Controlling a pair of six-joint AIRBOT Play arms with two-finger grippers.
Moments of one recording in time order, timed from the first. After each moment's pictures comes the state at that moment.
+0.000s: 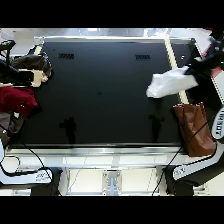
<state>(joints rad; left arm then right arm) 0.24 -1.43 1.70 1.46 -1.50 -1.34 -0.37 -1.68 2.00 -1.30 1.55 1.64</state>
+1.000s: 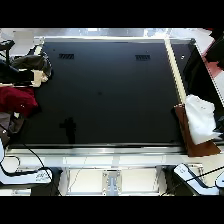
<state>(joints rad) 0.24 -1.43 1.70 1.45 -1.50 -1.37 -0.96 -1.03 1.01 -1.42 1.50 1.47</state>
